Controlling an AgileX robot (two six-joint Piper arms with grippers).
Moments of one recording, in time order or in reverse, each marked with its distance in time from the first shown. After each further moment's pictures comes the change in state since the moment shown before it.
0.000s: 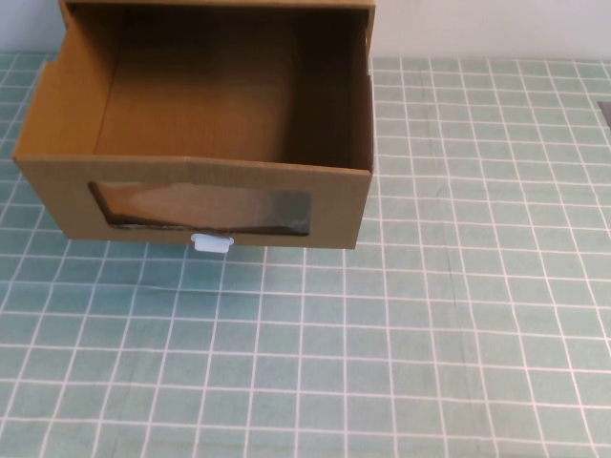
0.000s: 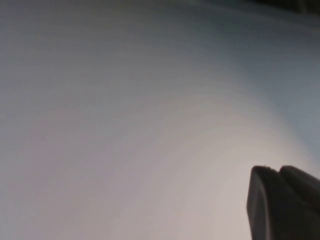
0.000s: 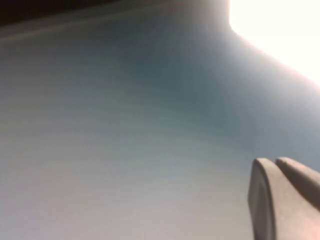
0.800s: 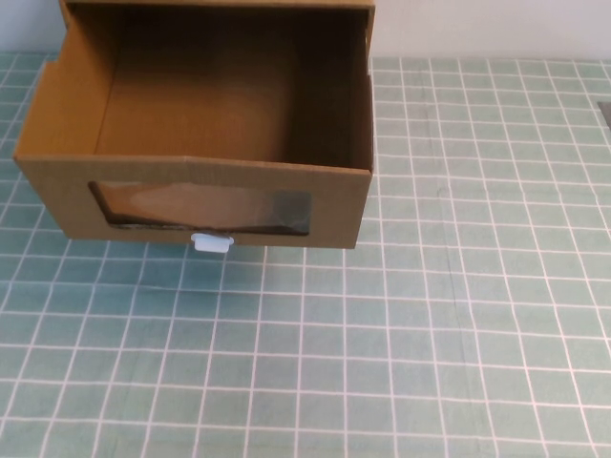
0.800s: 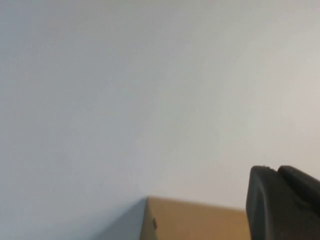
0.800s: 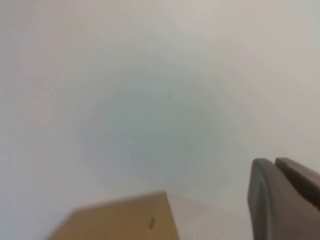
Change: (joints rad) right arm 0.000 0.578 -1.080 0.142 1.226 0.028; left arm 0.000 0.464 -0.999 0.000 1.218 -0.036
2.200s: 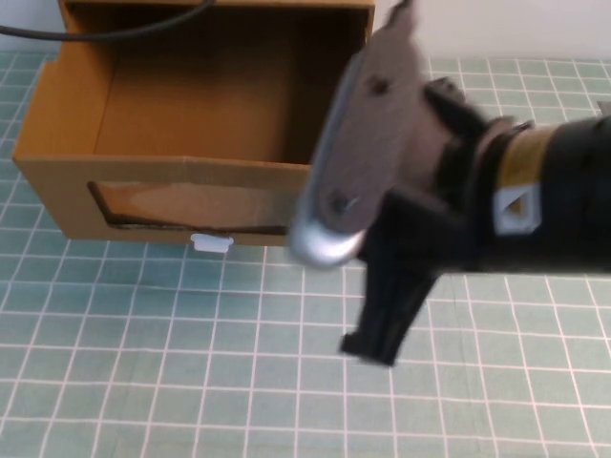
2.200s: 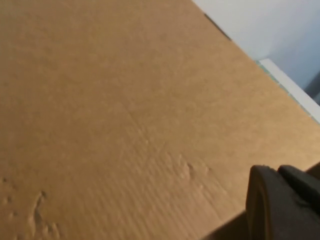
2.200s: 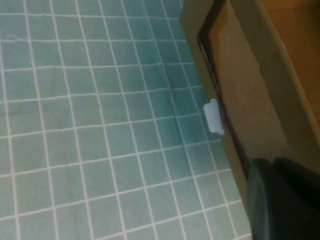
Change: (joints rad) right arm 0.939 0.703 -0.120 -0.246 0.338 -0.653; left arm 0.000 1.315 -0.884 -0.792 0.548 0.746
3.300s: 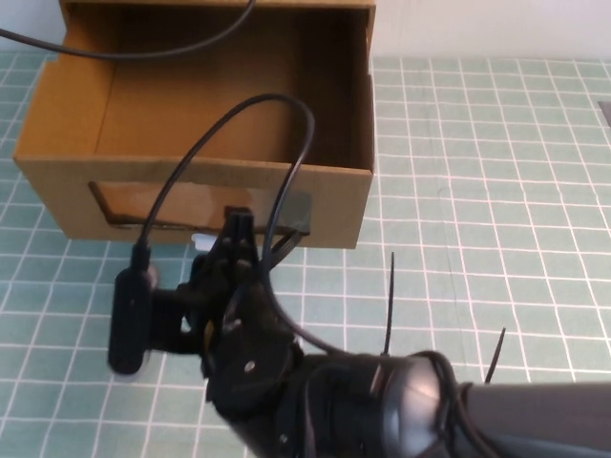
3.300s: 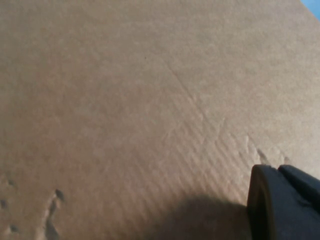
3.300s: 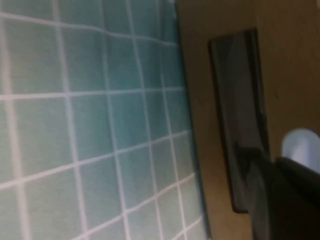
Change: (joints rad) right arm 0.259 0.638 -0.002 -1.521 -0.034 1.220; left arm 0.000 0.150 -0.069 -0.012 0.032 -0.003
